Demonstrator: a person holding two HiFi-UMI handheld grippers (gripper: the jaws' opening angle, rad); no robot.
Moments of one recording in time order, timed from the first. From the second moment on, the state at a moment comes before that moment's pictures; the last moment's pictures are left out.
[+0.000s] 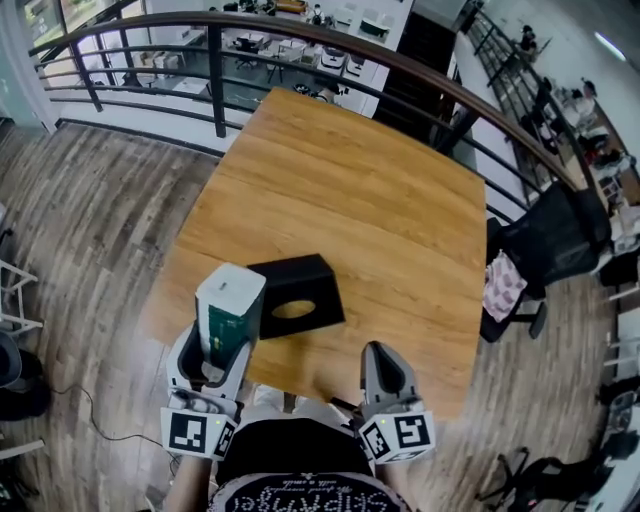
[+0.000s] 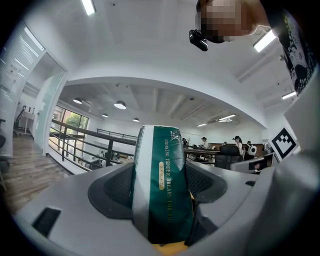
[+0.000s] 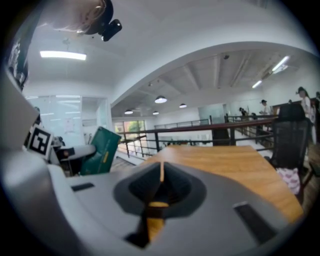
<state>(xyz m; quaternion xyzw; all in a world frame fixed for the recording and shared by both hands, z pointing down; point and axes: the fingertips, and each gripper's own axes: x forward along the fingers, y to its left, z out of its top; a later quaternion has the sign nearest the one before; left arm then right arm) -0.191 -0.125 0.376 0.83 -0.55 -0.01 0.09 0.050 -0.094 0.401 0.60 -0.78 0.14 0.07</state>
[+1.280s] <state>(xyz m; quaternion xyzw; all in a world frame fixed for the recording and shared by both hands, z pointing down) -0.169 -0.152 0.380 0.82 -0.56 -0.01 0.09 0.082 -0.126 0.398 0.60 -0.78 0.14 0.07</state>
